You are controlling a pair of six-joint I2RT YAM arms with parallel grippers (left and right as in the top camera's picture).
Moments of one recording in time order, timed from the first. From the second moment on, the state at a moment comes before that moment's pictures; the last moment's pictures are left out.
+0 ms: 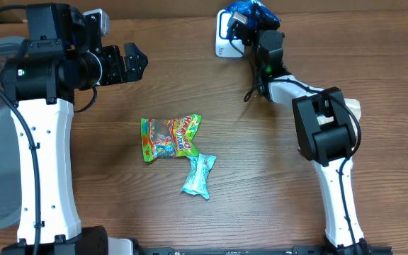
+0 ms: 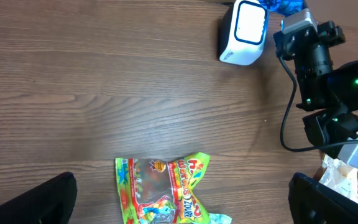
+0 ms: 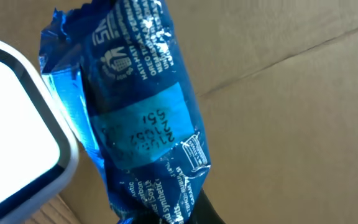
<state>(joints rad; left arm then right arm) 0.07 1.60 1.88 -1.22 0.30 -0.11 0.30 2.54 1.74 0.85 0.20 -1.14</state>
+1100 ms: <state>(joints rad) 0.07 1.60 1.88 -1.22 0.30 -0.11 0.51 1.82 1.77 -0.52 0.20 -0.57</state>
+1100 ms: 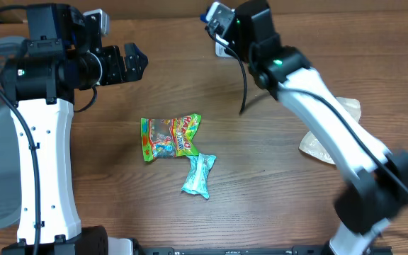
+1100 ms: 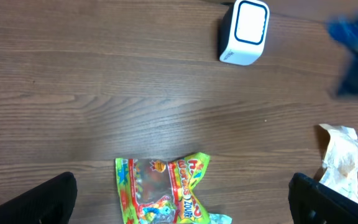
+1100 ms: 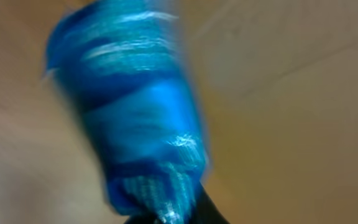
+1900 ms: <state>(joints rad) 0.07 1.60 1.88 -1.22 0.30 -0.11 0.00 1.81 1.22 -0.76 0.06 0.37</state>
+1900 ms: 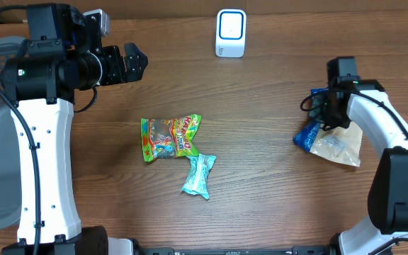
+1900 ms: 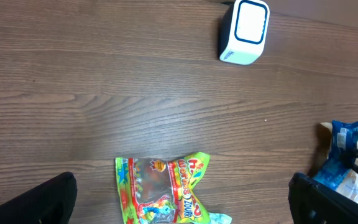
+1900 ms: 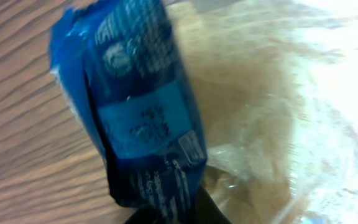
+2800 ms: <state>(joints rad) 0.07 1.60 1.88 -1.22 0.30 -0.11 0.34 1.80 1.39 -1.00 -0.52 0.11</state>
